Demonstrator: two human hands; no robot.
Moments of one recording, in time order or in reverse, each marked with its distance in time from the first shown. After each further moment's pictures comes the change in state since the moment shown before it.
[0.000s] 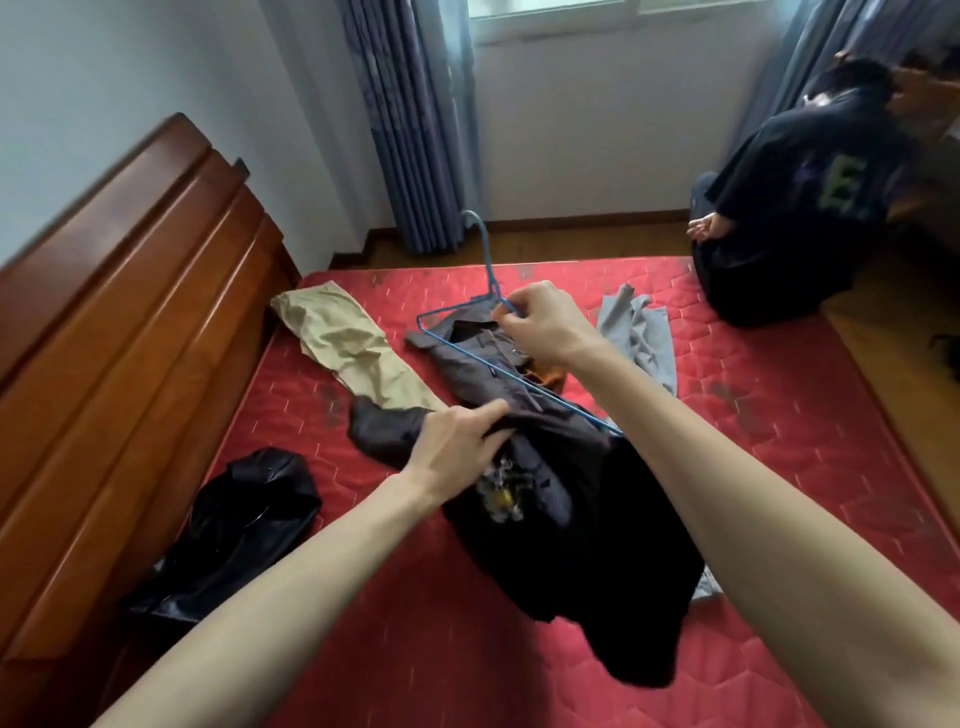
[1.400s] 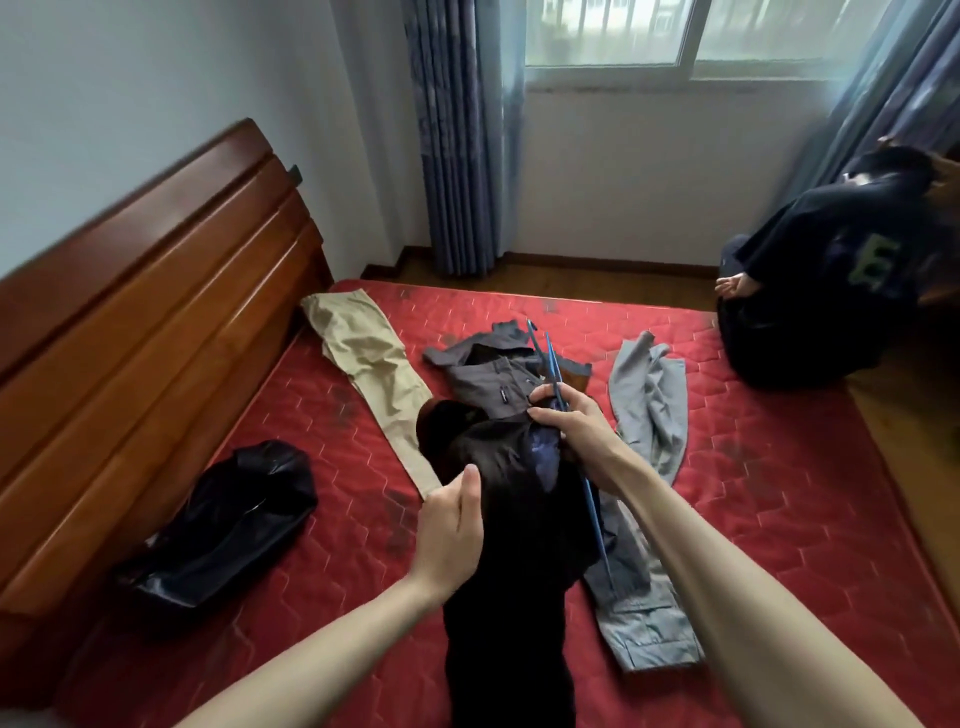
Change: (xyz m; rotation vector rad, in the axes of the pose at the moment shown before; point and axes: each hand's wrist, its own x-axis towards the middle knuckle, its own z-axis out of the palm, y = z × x) left_hand -0.064 0.023 0.052 -0.528 0.390 -0.456; right_hand -0.043 0.073 0.039 0.895 -0.177 0.169
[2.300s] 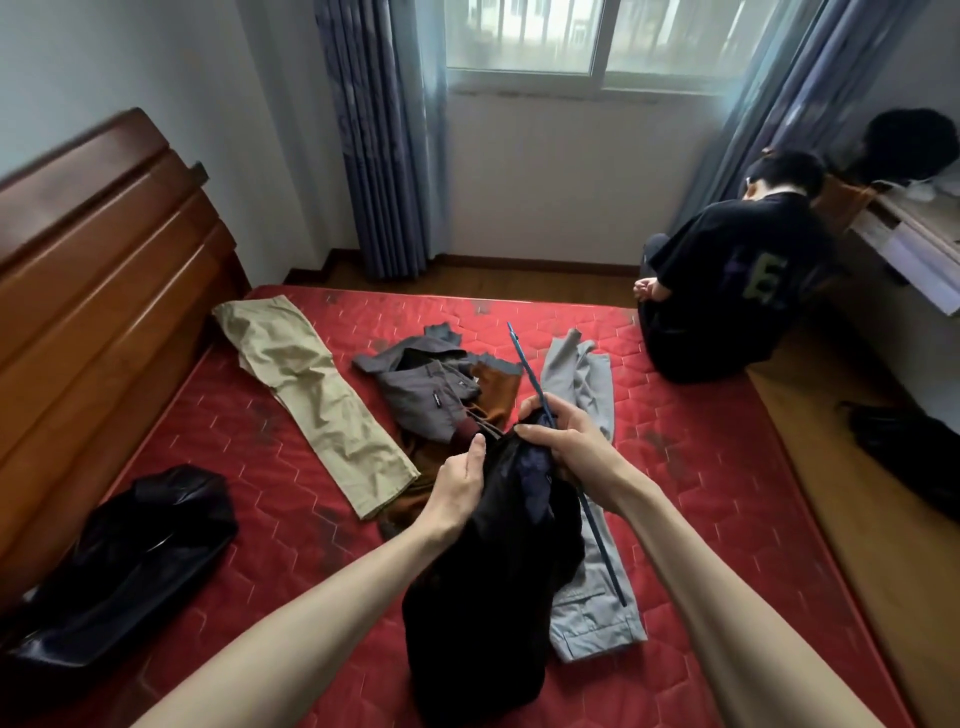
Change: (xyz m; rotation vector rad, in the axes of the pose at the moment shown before) left_hand 0.060 0.031 0.097 -0.017 -0.351 -0.381; right_hand -0.053 -0.020 -0.076 -0.106 -0.046 -0.003
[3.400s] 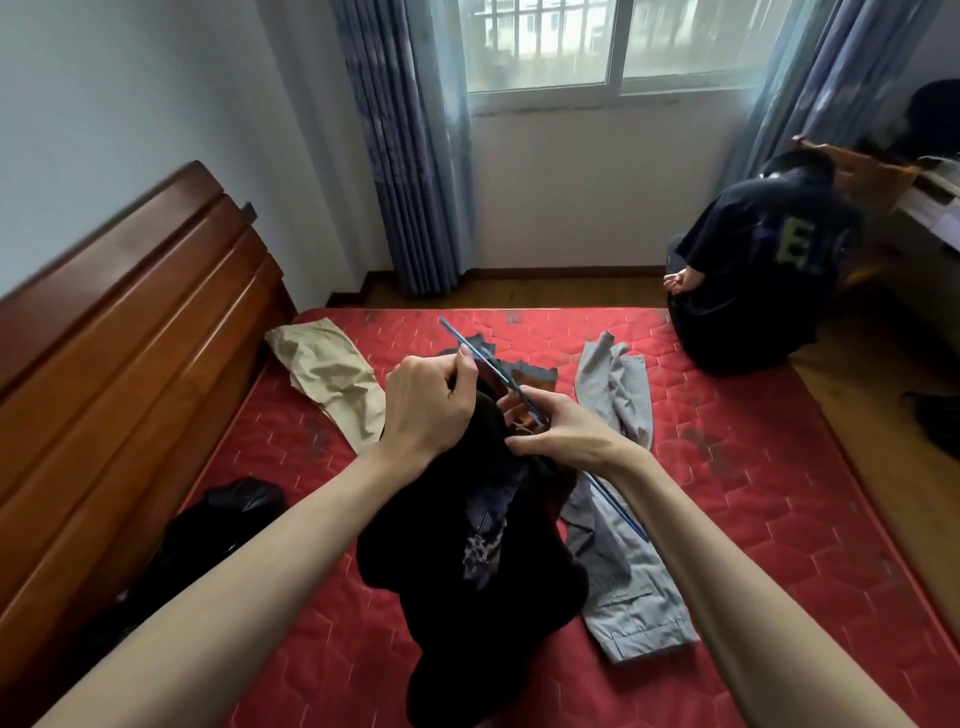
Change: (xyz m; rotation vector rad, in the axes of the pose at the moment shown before) left_hand -0.030 0.100 -0.119 0.392 0.480 0.709; right_hand 0.006 -0.024 0.030 -0.331 -0.211 -0.146
